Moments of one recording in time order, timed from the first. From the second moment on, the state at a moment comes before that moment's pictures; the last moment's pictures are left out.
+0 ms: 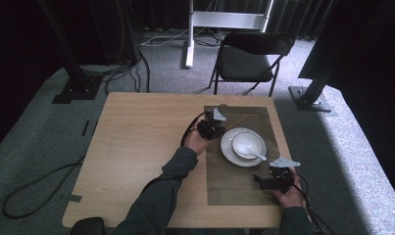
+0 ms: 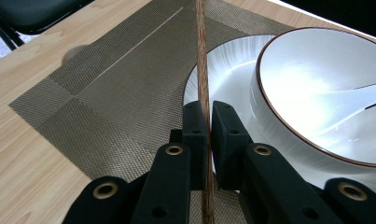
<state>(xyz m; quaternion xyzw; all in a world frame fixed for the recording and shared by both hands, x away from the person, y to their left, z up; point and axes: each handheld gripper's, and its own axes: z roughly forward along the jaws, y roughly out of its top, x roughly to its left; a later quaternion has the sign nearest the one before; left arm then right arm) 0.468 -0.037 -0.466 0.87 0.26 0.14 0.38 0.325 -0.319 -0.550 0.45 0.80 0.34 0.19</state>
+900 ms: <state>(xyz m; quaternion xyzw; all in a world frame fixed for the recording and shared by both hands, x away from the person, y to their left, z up) 0.471 -0.060 -0.483 0.87 0.27 0.12 0.39 0.325 -0.319 -0.550 0.45 0.80 0.34 0.19</state>
